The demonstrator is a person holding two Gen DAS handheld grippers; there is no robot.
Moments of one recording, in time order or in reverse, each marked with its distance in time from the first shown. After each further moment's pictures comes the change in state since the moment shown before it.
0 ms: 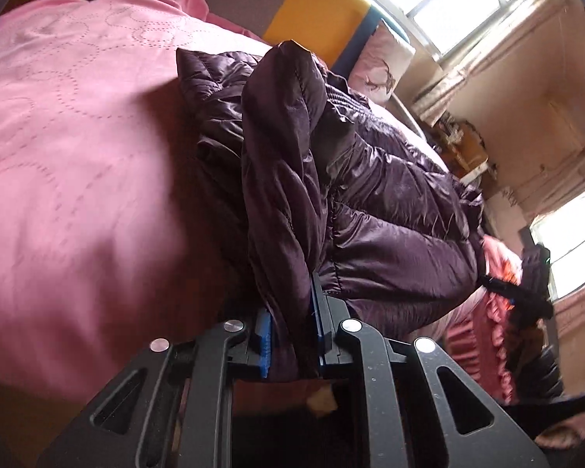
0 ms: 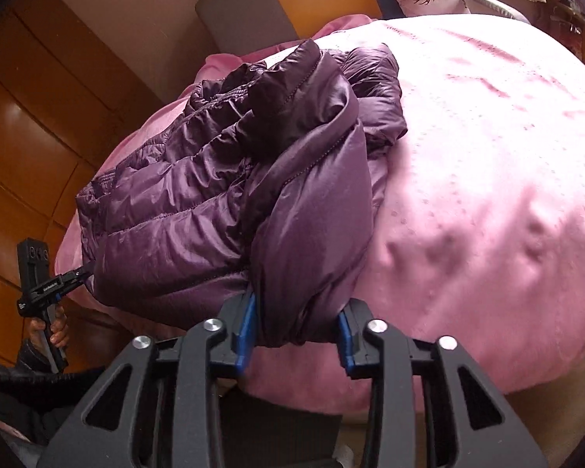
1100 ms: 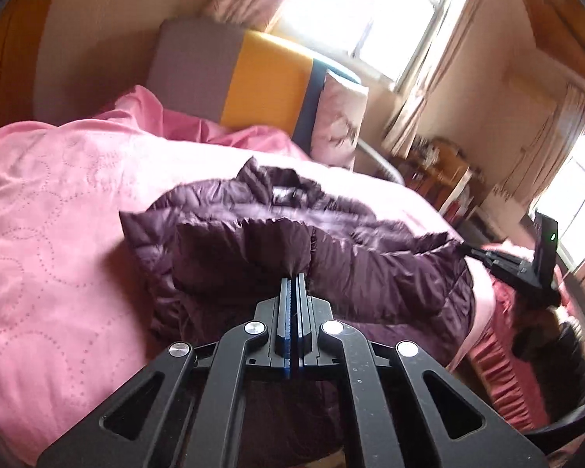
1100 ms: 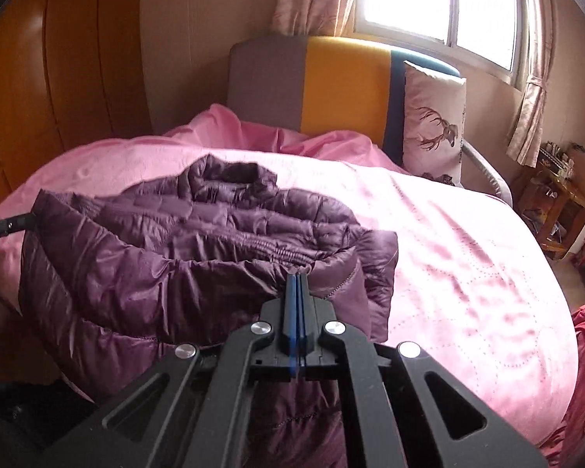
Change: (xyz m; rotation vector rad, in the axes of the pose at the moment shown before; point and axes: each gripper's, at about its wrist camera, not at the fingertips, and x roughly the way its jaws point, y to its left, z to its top) left arm -0.026 -0.057 0.066 0.208 -0.265 -0.038; right arm 0.008 0.092 0.084 -0.305 -0.297 -0.220
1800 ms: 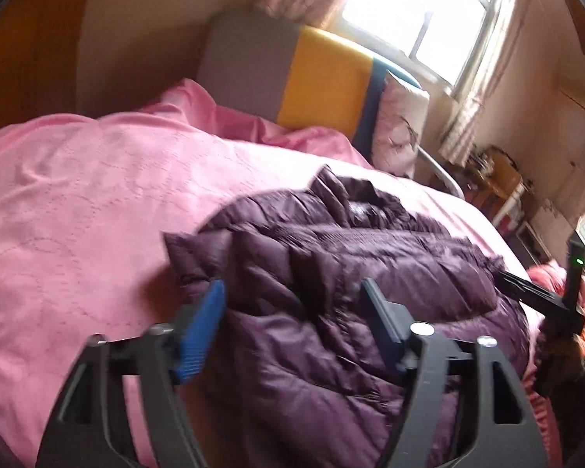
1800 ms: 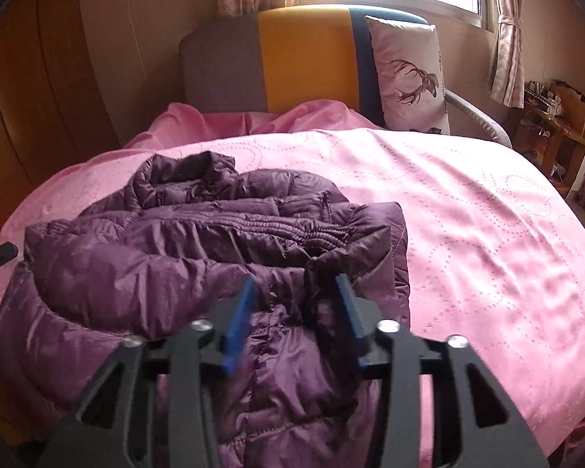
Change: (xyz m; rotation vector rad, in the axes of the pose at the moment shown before) left arm 0.047 0.042 0.023 -0.040 -0.005 0.237; right arm 0.073 -0.025 -0.007 0.175 0.059 -0.007
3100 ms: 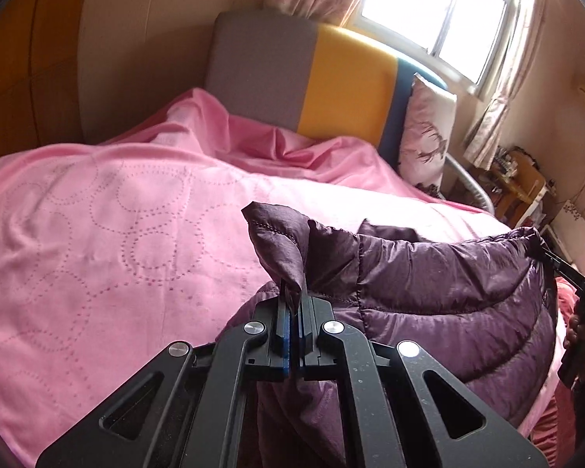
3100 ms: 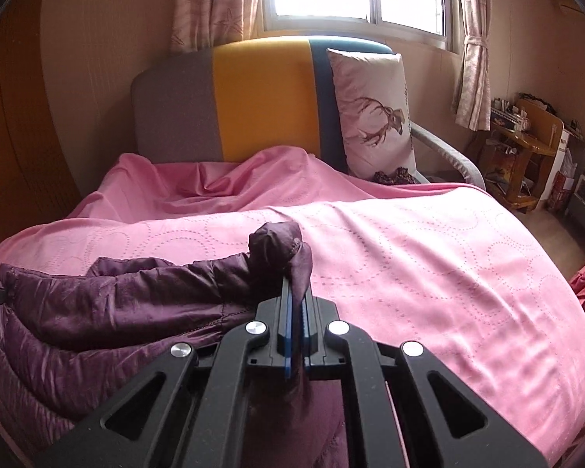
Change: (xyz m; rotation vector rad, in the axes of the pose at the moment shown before) left arm 0.087 0.021 0.088 0.021 0.061 0.063; right arm 0.081 -0.002 0.111 0.062 -0.033 -0.182
